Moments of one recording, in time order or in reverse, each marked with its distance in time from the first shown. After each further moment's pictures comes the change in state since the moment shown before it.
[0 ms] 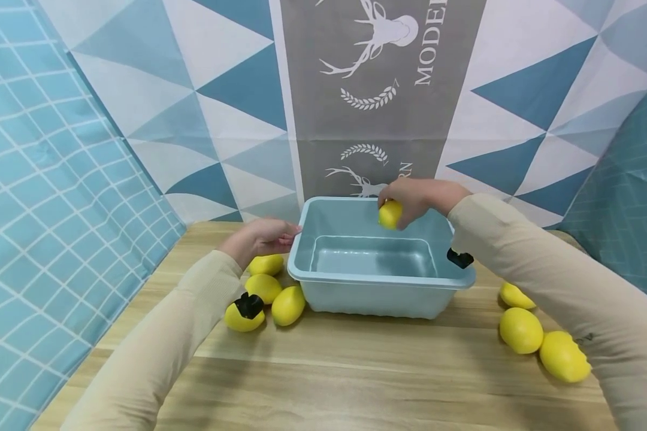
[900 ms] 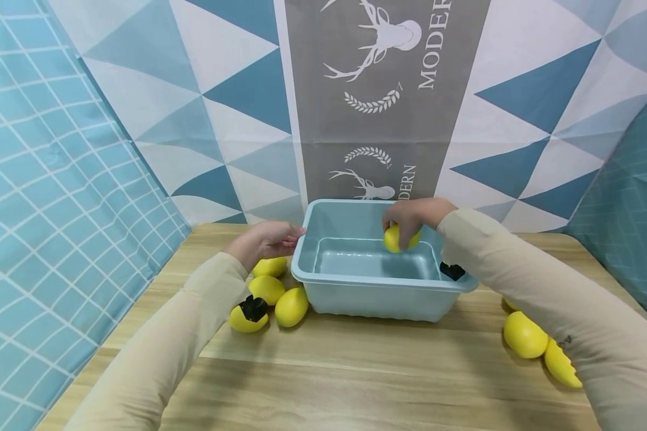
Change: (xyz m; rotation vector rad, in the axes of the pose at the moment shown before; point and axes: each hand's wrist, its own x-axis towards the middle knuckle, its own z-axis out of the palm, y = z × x) left_hand -0.005 0.000 0.005 -0.060 0.052 -0.021; right_hand 0.018 0.003 0.025 0.047 -0.228 0.072
